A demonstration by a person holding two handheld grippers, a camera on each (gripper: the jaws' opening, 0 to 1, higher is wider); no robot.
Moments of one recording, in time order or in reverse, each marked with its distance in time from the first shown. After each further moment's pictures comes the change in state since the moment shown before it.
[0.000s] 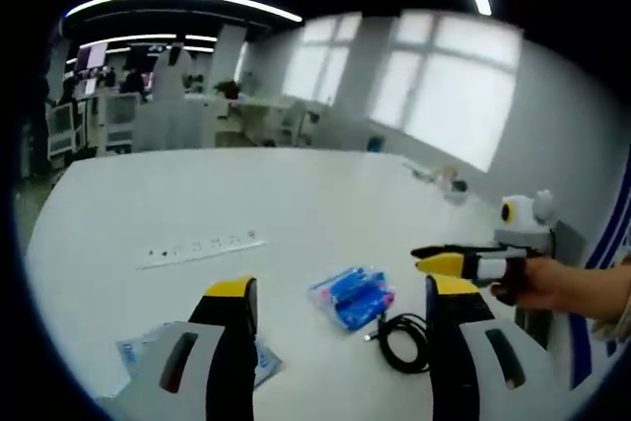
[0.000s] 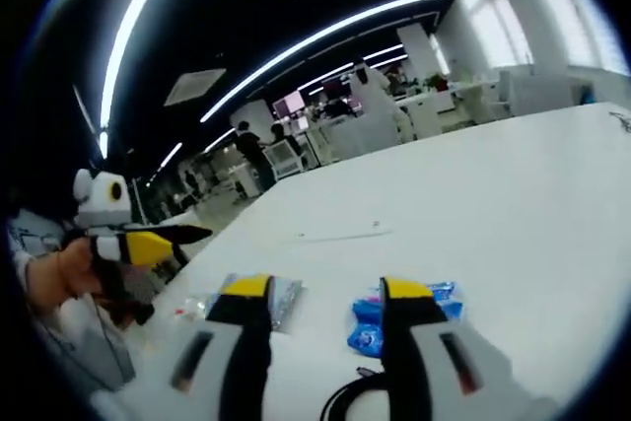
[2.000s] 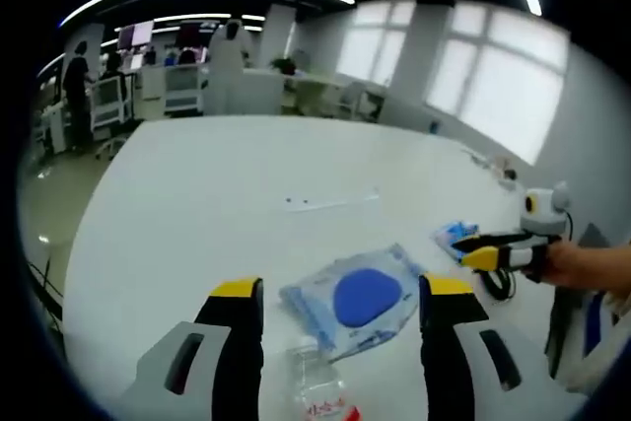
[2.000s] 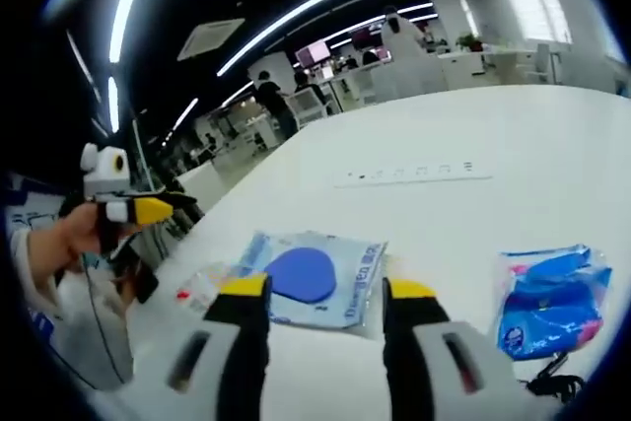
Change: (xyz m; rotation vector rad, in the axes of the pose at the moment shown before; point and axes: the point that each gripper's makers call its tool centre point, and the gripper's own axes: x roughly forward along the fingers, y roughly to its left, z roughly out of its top) left arm -0.100 0.208 -0.056 -0.068 0.118 0.198; right arm 0.131 0.085 -0.096 -0.013 0.226 0.074
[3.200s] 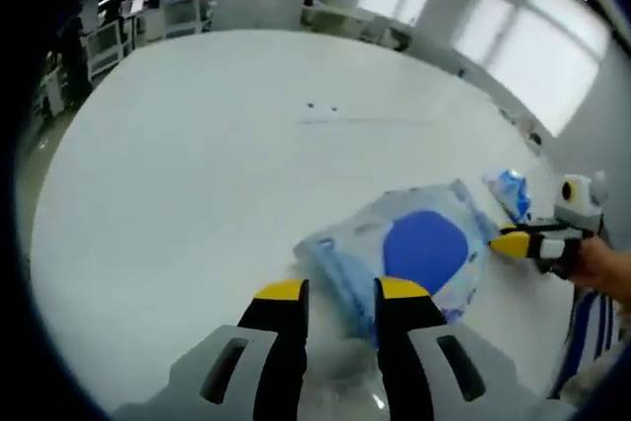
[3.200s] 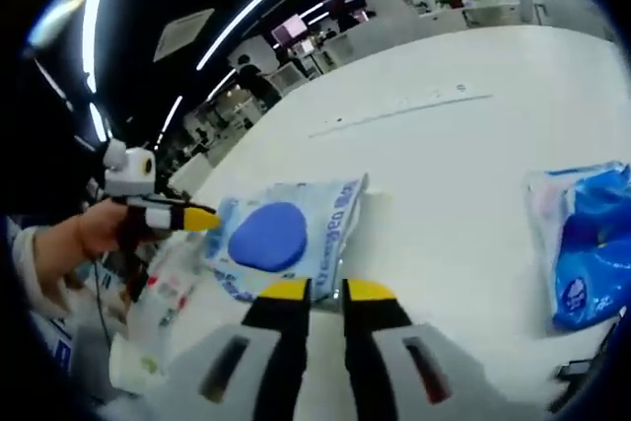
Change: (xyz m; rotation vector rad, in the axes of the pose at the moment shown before) left arm 0.083 0.036 -0.079 -0.070 0.296 0.038; right arm 0.039 -0.021 -0.056 0.129 0.101 0.003
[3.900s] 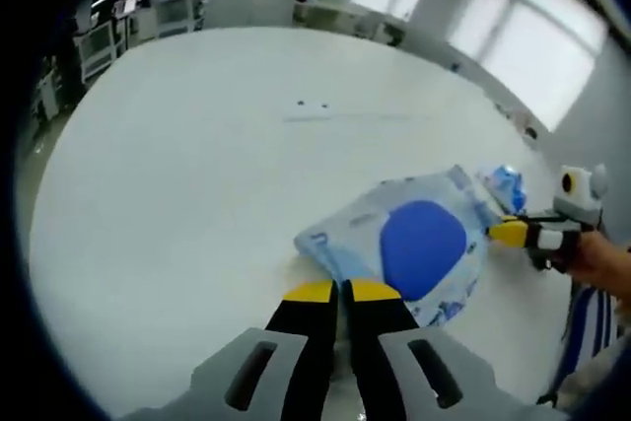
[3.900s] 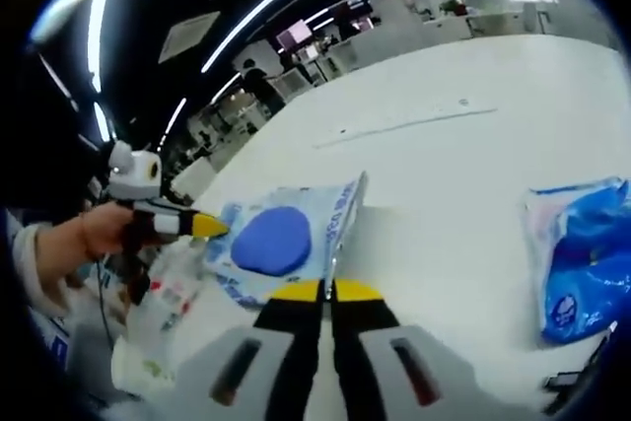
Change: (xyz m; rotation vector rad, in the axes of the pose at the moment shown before) left arm -0.002 -0.010 0.005 0.008 0.002 -0.020; right arm -0.010 0.001 0.018 -0.025 -0.042 0.002
